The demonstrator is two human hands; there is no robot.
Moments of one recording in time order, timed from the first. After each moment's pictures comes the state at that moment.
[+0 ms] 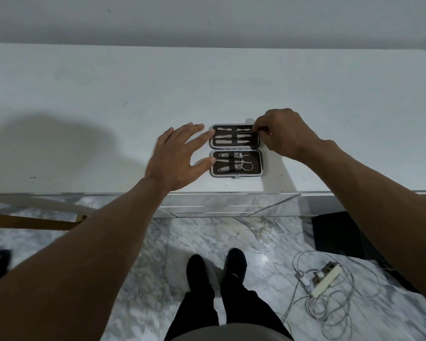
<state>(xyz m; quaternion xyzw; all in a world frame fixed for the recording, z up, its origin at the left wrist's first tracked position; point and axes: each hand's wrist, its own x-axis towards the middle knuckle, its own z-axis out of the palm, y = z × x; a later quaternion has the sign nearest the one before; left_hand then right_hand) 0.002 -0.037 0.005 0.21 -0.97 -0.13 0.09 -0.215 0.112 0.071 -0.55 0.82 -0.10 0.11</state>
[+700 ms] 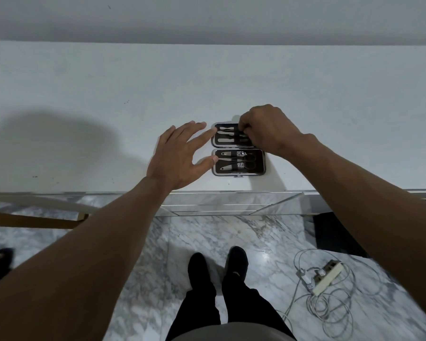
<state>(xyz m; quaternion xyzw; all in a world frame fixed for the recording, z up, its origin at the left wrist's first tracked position) 0.002 -0.037 0.006 0.21 -0.97 -0.13 0.08 -0.196 0.080 0.067 -0.54 0.83 -0.06 0.12</state>
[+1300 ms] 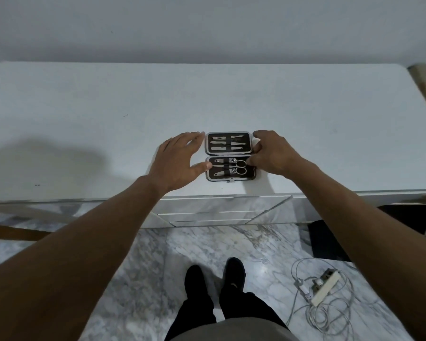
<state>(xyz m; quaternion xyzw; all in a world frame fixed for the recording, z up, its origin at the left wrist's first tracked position) -0.005 -0.037 0.023 0.23 -0.96 -0.18 0.01 -0.184 0.124 0.071 -0.32 0.87 -0.21 0.30</state>
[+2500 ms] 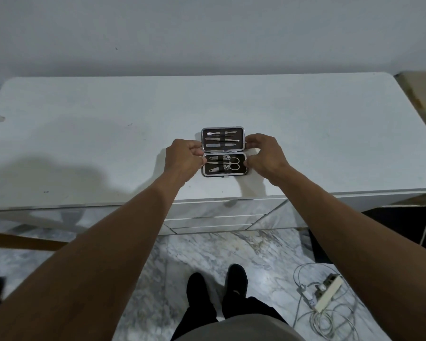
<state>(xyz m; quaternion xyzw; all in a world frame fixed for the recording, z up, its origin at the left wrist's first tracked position) -0.029 -0.015 0.062 0.47 -0.71 -0.52 0.08 -0.168 0.124 0.065 -0.22 0.85 -0.39 0.28</state>
